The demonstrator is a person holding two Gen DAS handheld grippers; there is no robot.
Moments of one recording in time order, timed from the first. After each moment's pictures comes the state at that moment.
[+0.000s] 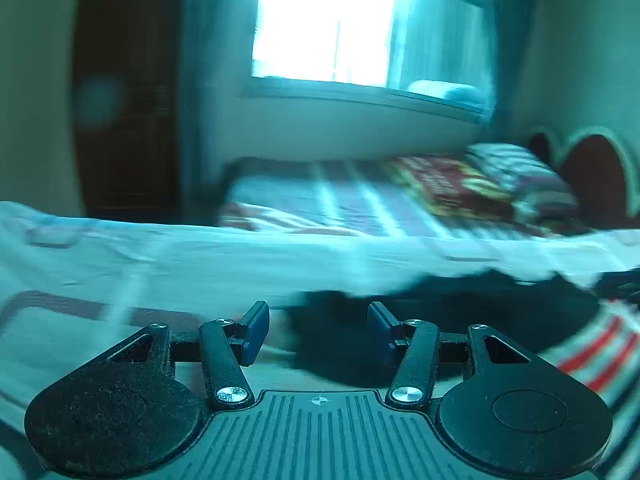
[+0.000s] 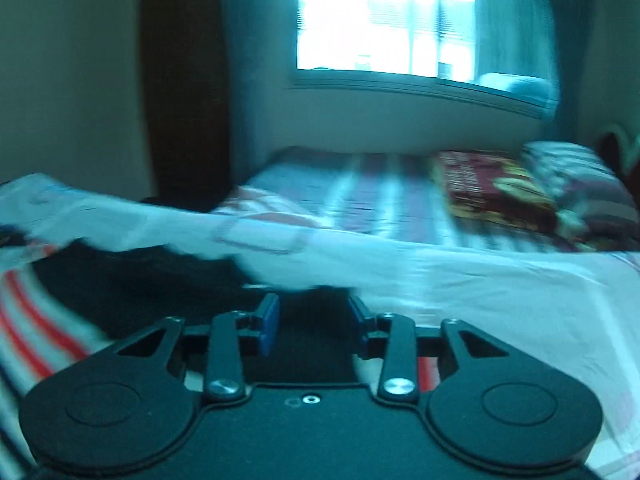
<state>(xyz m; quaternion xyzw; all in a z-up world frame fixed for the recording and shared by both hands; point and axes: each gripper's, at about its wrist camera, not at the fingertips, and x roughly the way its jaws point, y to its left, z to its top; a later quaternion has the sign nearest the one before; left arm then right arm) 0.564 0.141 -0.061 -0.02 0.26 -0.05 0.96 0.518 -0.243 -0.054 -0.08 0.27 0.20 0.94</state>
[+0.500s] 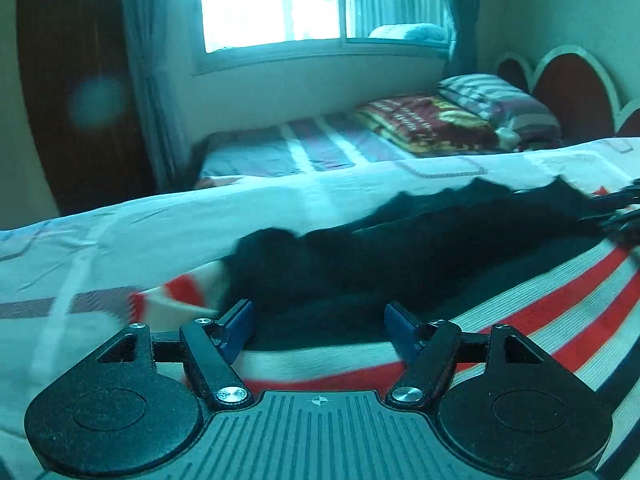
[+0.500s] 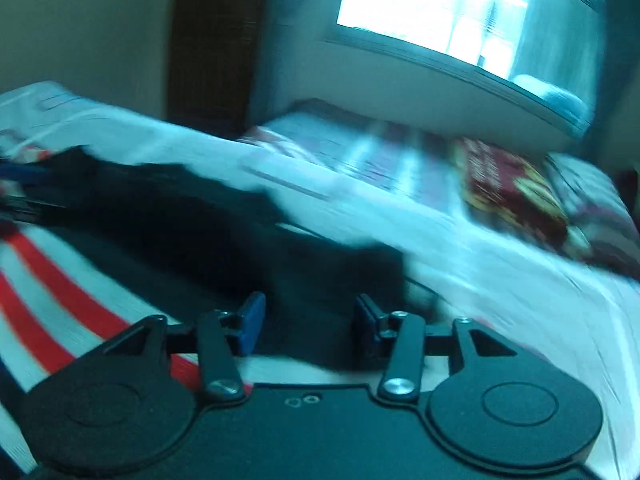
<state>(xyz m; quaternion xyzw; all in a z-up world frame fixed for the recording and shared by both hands) 0.576 0.125 -0.104 0.07 0.31 -0.05 0.95 0.540 -0.259 -0.088 -0.12 0.32 0.14 0.93</state>
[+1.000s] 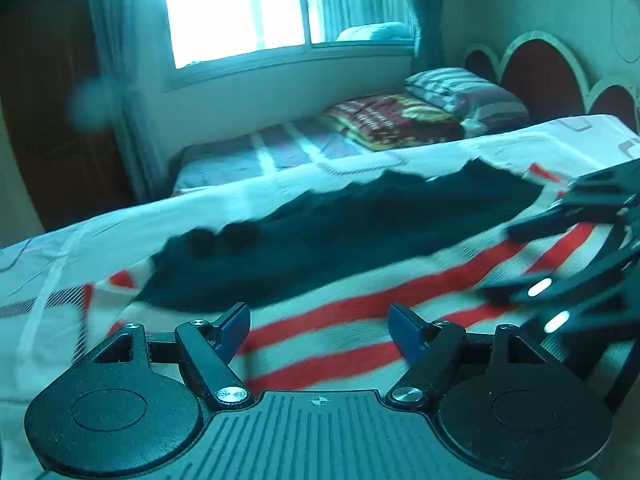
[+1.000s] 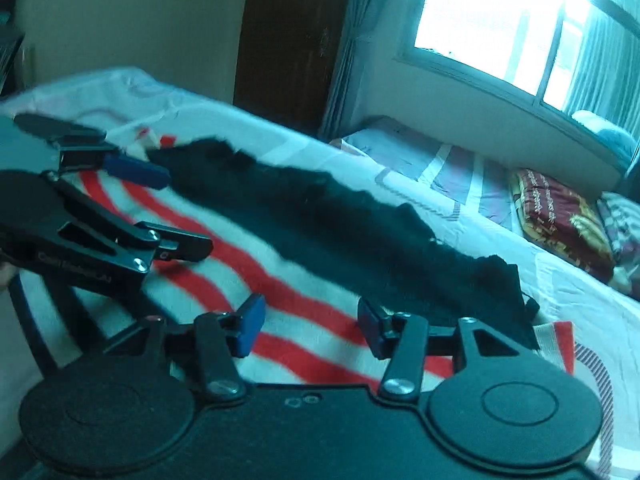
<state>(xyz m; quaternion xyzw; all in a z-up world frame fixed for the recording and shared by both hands) 0.526 0.069 -0.097 0.09 0.30 -0.08 0.95 0.459 -0.170 -0.088 -0.21 0.30 0.23 0.90</state>
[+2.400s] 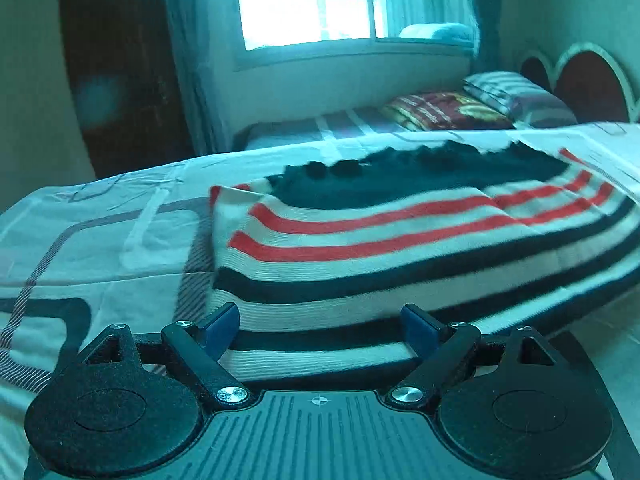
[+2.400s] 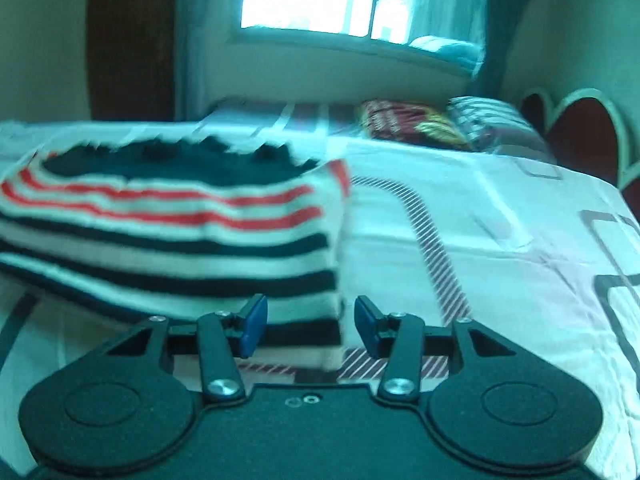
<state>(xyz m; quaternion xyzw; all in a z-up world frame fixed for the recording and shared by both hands) 0.428 0.121 -0.086 0.07 0.31 0.01 0.95 0.364 -0.295 -0.067 -0.06 0.33 0.02 0.94</state>
